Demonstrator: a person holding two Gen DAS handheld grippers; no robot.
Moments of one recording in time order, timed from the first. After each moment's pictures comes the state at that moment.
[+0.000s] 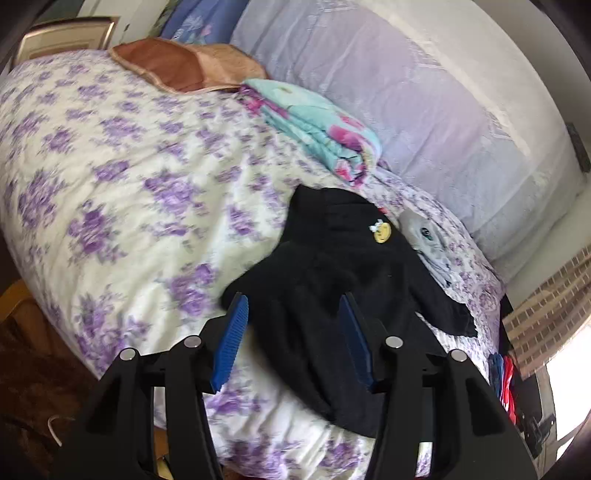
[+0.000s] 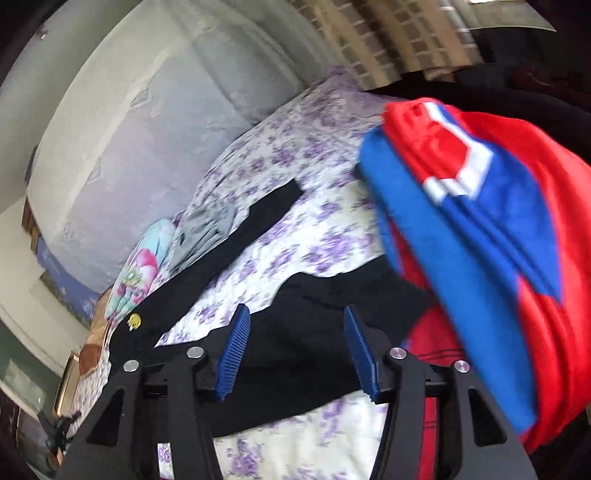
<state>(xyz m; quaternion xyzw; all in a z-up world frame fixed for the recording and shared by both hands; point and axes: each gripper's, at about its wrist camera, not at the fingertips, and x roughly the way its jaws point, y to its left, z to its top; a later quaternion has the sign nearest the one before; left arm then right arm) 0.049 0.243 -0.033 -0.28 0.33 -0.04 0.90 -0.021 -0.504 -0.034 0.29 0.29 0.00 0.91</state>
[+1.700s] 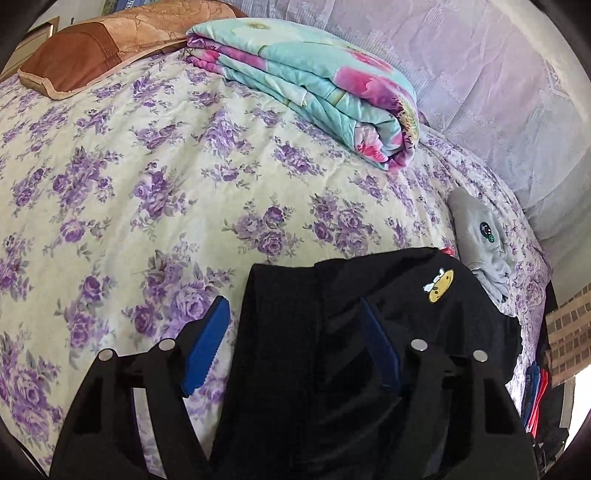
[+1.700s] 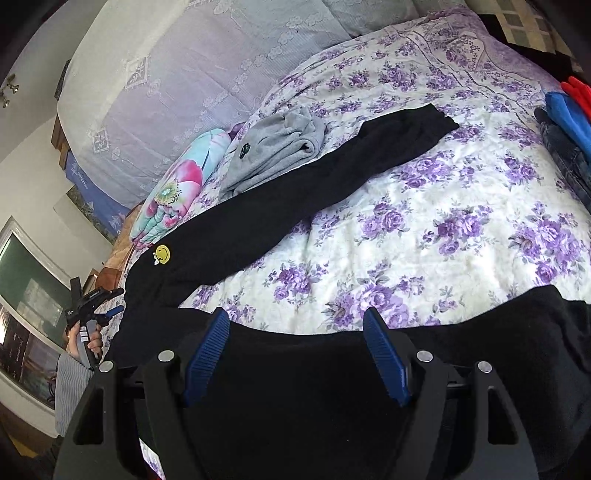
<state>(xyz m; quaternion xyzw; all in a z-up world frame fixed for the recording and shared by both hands) 0.308 0.226 -0.070 -0.23 0.46 -0.02 0.86 0.118 -0.413 -0.044 0.23 0.38 0.10 0.89</state>
